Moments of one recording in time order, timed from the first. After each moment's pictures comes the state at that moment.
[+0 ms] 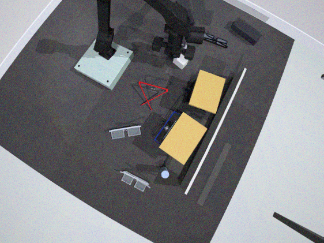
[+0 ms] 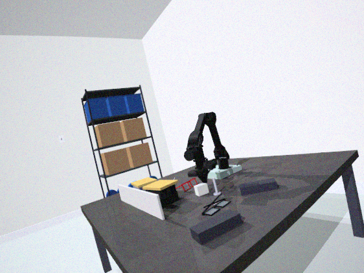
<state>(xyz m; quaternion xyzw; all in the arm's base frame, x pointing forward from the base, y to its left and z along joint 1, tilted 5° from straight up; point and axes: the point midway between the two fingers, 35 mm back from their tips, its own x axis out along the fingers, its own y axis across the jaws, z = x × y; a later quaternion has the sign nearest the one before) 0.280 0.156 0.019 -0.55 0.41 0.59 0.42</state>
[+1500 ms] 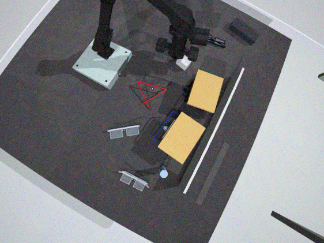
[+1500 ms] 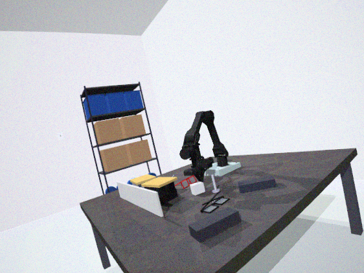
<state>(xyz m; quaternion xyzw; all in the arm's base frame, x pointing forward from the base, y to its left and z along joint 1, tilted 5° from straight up) 0.302 0.163 0.019 -0.55 0.41 0.59 0.42</state>
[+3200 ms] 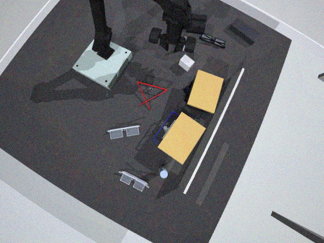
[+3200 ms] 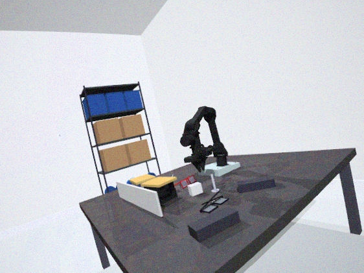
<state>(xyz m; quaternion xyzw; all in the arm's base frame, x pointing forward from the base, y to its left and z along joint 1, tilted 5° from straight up) 0.279 0.152 0.078 -0.55 0.41 0.59 0.42</state>
